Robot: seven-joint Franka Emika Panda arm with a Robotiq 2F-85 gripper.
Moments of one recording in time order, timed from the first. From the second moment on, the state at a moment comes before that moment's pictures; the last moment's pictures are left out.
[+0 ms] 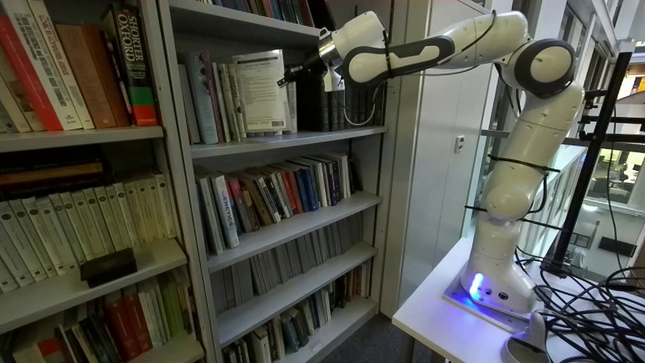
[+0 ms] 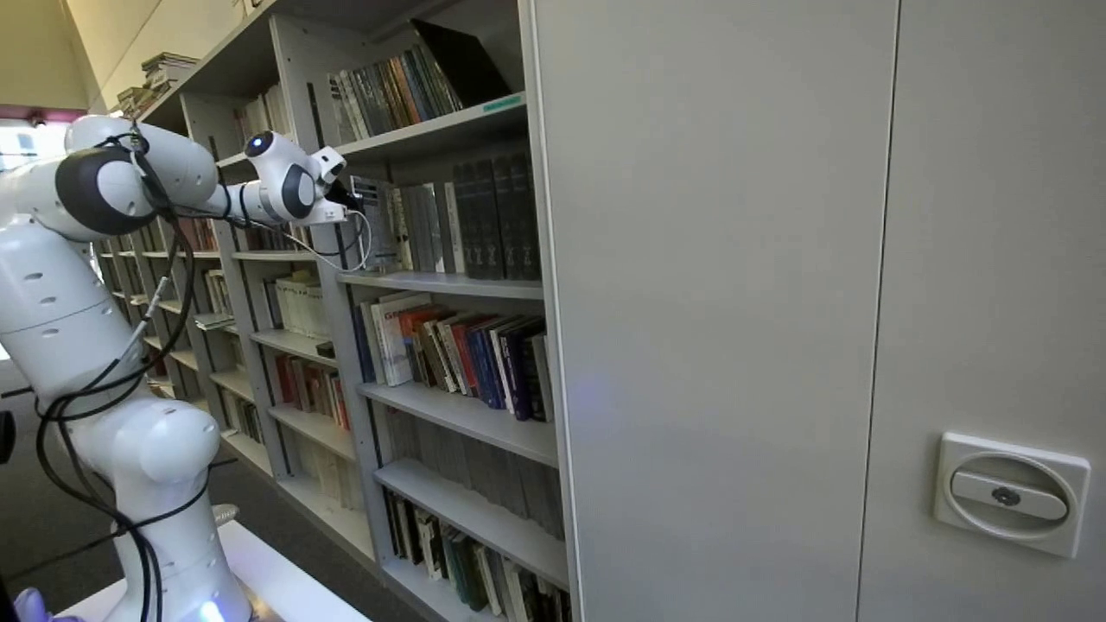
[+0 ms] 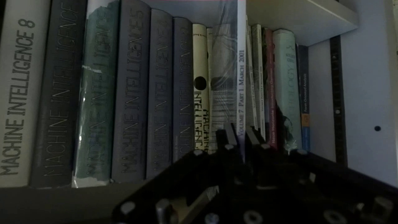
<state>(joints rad) 0.21 -0.22 0.24 -1.98 -0.03 2.91 0.06</state>
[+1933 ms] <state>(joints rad) 0.24 -0.18 0.21 -1.91 0.31 2.90 -0.54</state>
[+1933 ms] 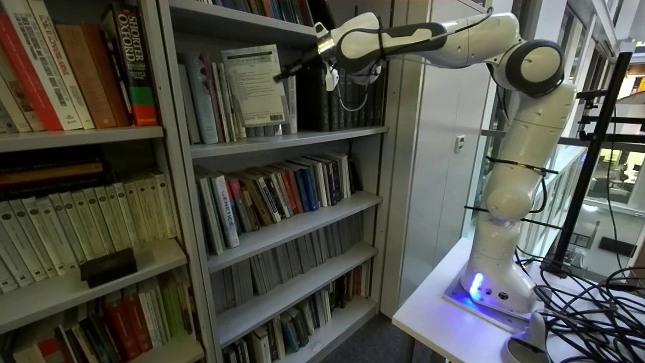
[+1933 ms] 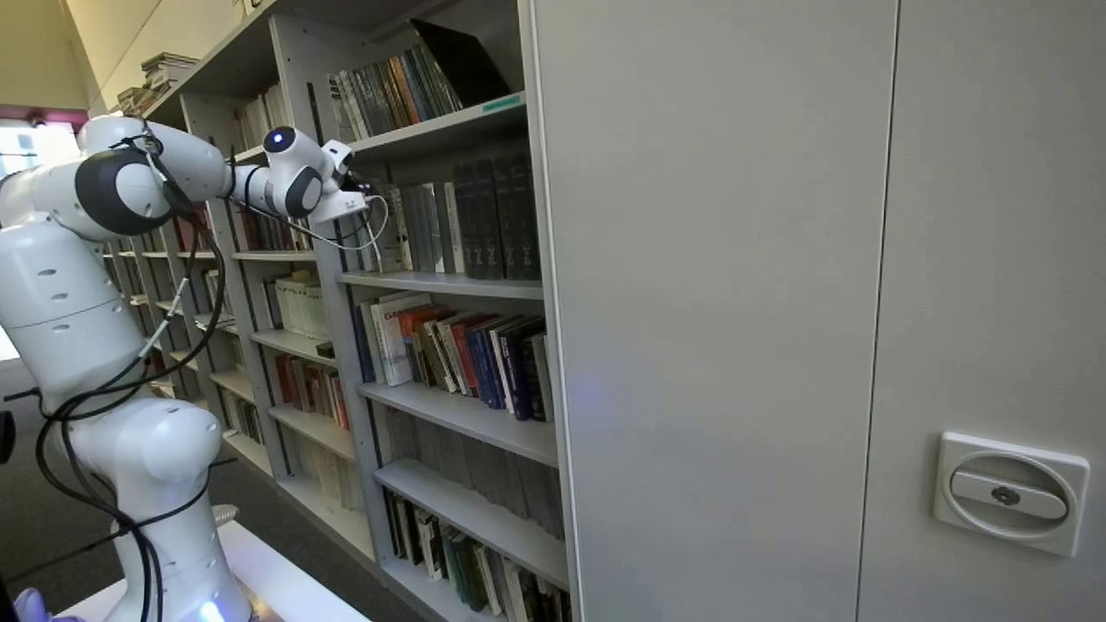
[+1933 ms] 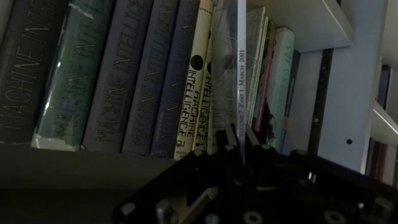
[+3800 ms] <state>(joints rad) 0.28 0.01 0.23 -1.71 0.43 2.91 -0.56</state>
